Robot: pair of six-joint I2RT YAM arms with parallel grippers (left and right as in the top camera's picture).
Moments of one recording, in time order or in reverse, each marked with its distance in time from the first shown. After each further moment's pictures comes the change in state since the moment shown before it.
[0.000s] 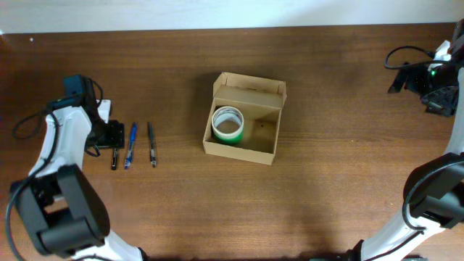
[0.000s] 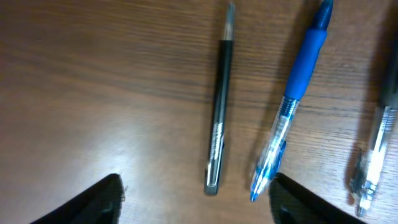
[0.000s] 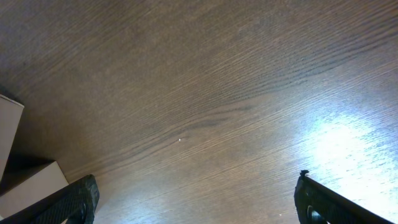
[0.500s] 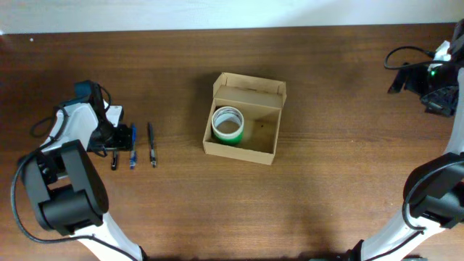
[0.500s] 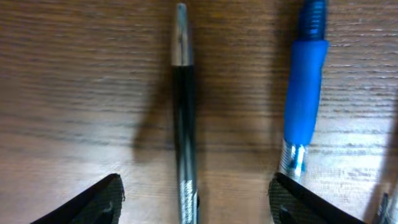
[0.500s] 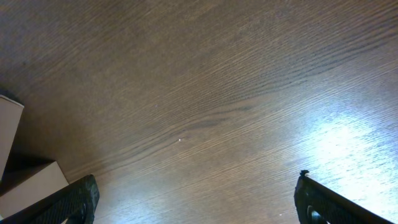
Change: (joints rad) left arm 0.000 0.154 0.006 0.064 0.074 0.050; right arm 0.000 0.000 0.000 0.000 0.000 0.000
